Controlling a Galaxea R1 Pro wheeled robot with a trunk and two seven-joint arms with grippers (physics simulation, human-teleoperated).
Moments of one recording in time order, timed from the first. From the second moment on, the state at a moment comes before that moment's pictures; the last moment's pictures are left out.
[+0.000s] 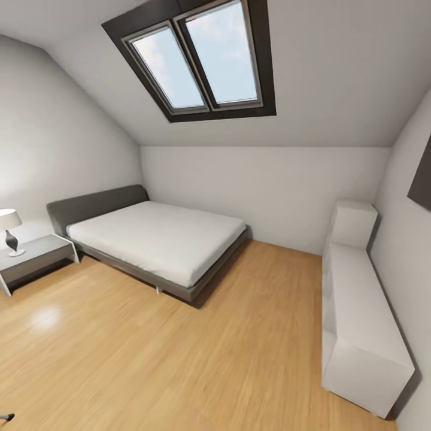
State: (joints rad) left arm 0.06 -0.01 0.05 -0.08 0.18 -0.05 -0.01; right arm 0.02 -0.02 -0.01 0.01 -0.02 -0.09 0.00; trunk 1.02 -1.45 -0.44
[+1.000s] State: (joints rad) left arm 0.06 -0.01 0.05 -0.08 0.19 -0.05 -0.01; right arm 0.02 -0.02 -0.01 0.01 -0.02 -0.09 0.00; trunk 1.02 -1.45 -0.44
